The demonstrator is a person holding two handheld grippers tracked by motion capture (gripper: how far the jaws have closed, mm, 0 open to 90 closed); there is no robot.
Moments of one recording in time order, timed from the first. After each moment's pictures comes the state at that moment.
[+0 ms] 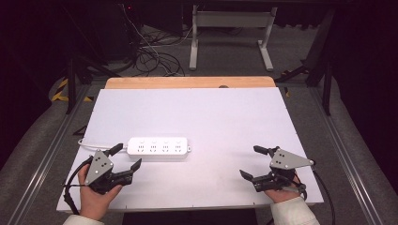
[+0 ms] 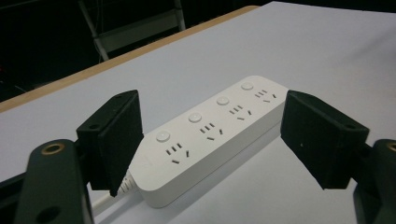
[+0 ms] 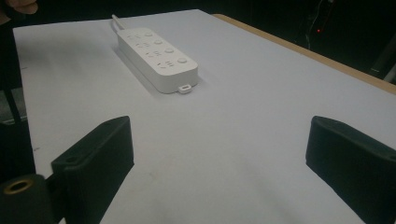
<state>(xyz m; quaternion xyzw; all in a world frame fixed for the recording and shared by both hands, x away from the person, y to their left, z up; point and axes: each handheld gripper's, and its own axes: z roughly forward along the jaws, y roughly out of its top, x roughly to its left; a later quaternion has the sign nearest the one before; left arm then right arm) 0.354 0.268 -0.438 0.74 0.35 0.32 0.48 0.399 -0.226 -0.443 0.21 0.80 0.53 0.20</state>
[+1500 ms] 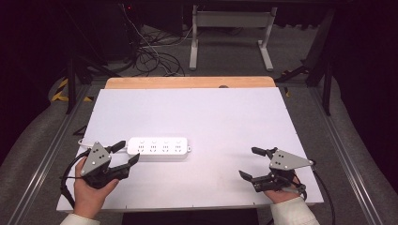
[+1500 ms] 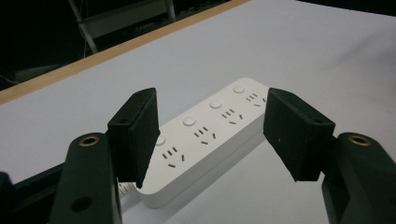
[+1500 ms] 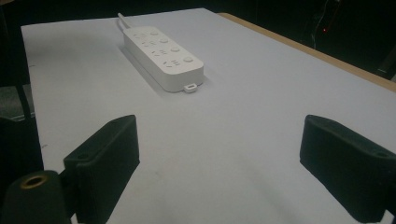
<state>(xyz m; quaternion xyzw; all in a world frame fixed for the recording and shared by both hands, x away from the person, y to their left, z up) 0.362 0.270 -0.410 0.76 0.35 0.28 0.46 0.398 -0.224 -0.443 0.21 0.80 0.53 0.19</state>
